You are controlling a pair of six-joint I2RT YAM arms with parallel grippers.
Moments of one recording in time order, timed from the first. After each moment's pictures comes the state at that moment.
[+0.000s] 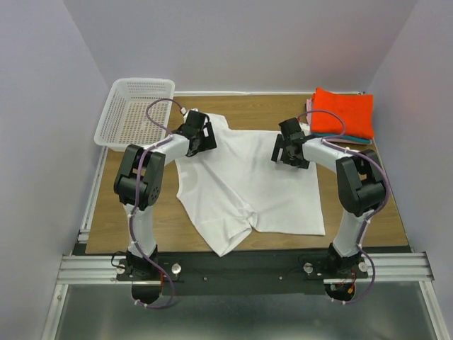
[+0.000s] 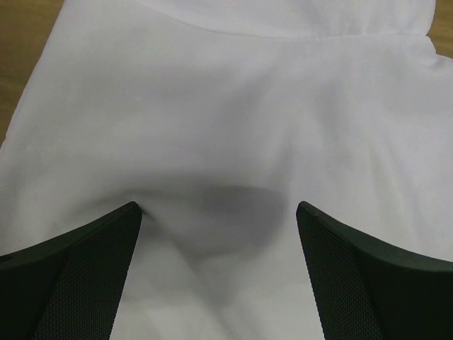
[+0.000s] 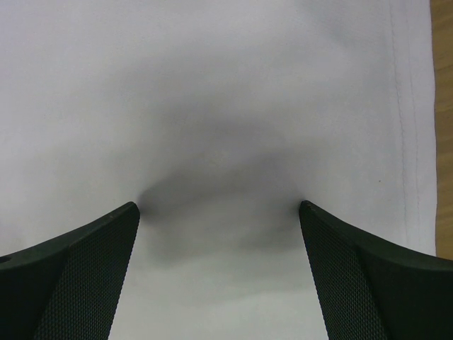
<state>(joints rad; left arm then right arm) -0.35 1.96 1.28 -0.18 -0.15 -0.52 0.35 1.87 1.19 -0.40 0.30 0.56</state>
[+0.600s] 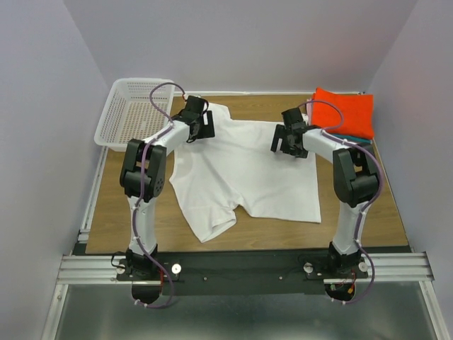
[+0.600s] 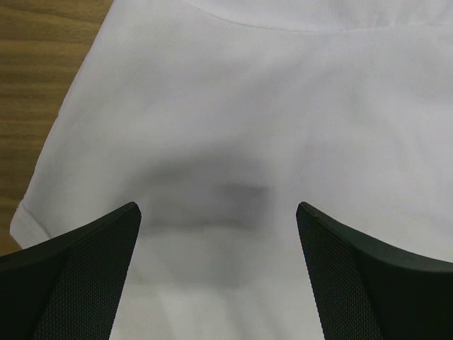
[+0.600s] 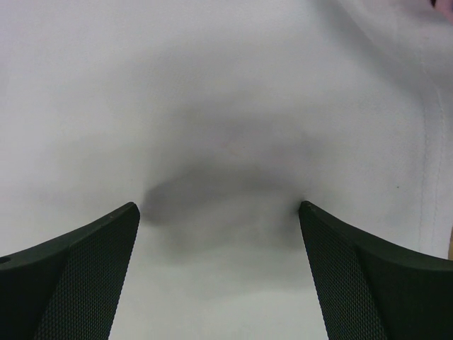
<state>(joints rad) -0.30 2.14 1.62 -0.35 -0.16 -0.36 0.30 2.00 1.37 -0.40 0.24 0.49</state>
